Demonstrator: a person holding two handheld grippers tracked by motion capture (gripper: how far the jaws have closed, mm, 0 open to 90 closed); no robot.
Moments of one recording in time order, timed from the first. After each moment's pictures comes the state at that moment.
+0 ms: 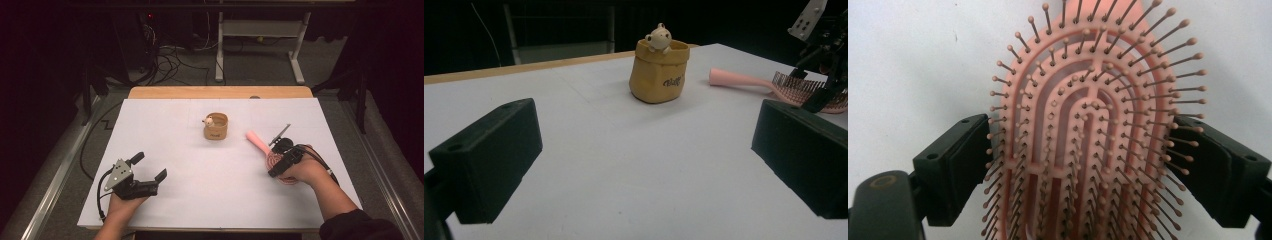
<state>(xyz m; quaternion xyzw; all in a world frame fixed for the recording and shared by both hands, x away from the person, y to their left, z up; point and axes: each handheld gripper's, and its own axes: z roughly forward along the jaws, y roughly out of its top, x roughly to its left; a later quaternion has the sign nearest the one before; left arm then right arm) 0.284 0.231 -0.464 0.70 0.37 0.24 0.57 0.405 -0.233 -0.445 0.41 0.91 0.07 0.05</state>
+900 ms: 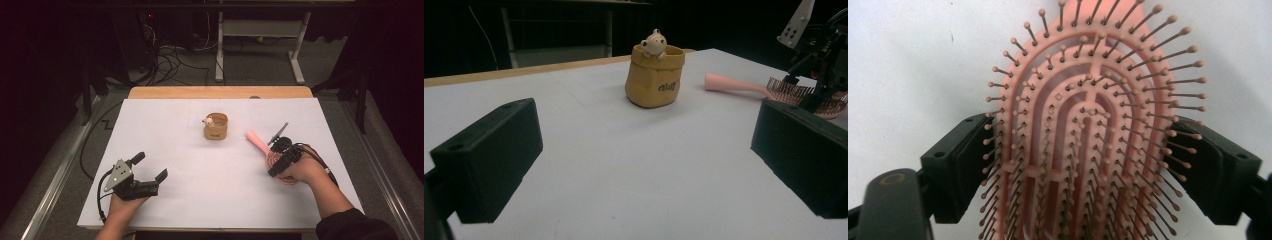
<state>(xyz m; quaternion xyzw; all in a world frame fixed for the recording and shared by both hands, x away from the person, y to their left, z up) 0.282 0.229 -0.463 0.69 0.37 0.24 0.58 0.410 -0.231 -0.444 0.41 0.91 0.06 0.04</state>
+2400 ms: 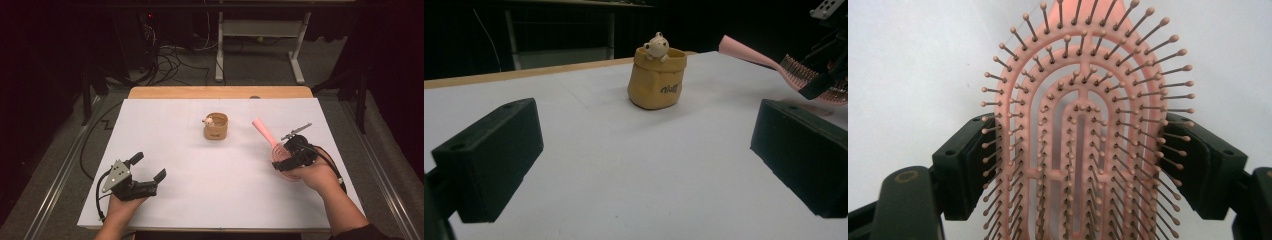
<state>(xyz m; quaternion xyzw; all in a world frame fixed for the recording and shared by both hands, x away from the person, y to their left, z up) 0.280 0.232 -0.462 0.69 0.37 0.24 0.58 0.385 -0.257 -0.420 0.44 0.87 0.19 0.11</state>
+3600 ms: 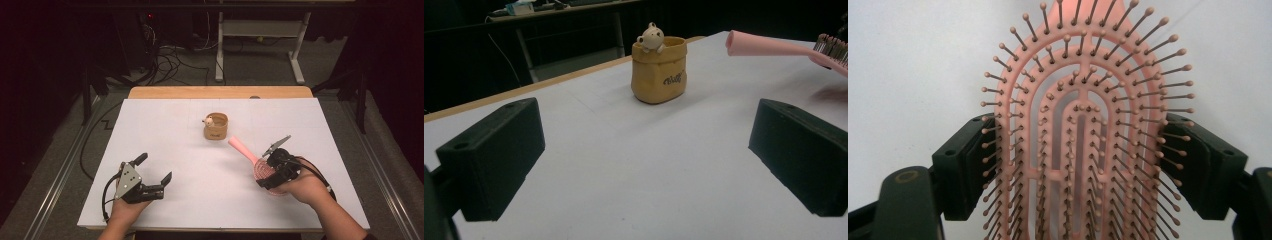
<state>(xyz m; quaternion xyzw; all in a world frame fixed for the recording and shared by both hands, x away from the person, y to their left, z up) 0.274 0.214 -0.464 0.71 0.33 0.30 0.54 0.351 -0.206 -0.423 0.35 0.92 0.19 0.05</state>
